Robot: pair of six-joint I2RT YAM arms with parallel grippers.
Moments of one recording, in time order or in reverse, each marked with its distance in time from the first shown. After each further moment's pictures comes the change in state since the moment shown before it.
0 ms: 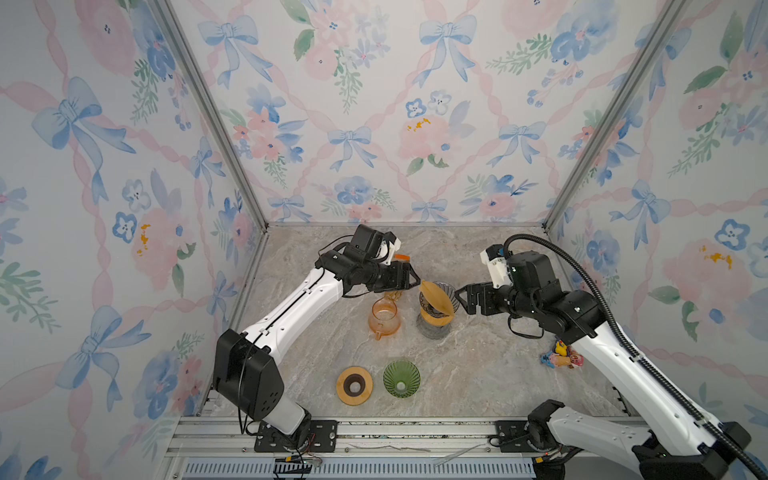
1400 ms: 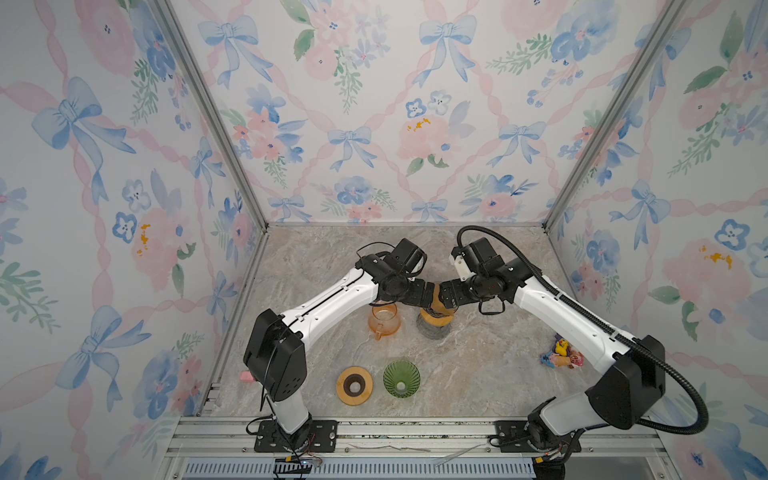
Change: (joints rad) left arm -0.179 0.182 0.107 -0.113 -0.355 0.047; right arm -0.008 0.396 0.130 -0.057 0.063 -0.085
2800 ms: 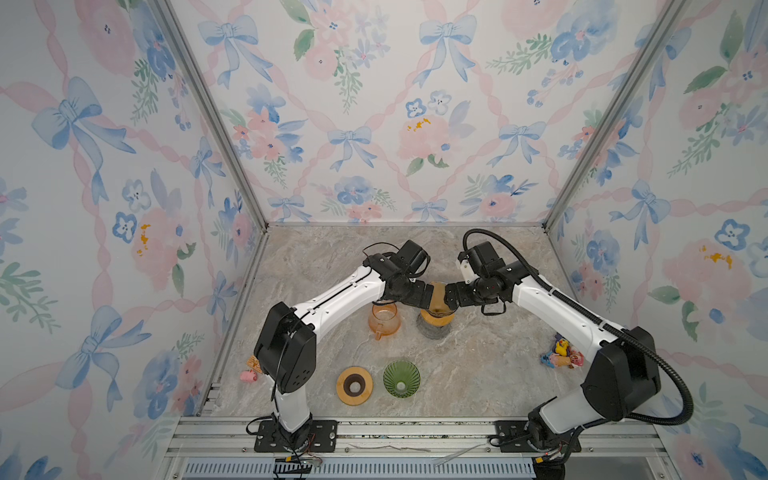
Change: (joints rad) left arm 0.001 0.067 0.028 -0.021 -0.070 0.040; right arm -0.080 0.035 -0.089 0.069 -0.032 0.000
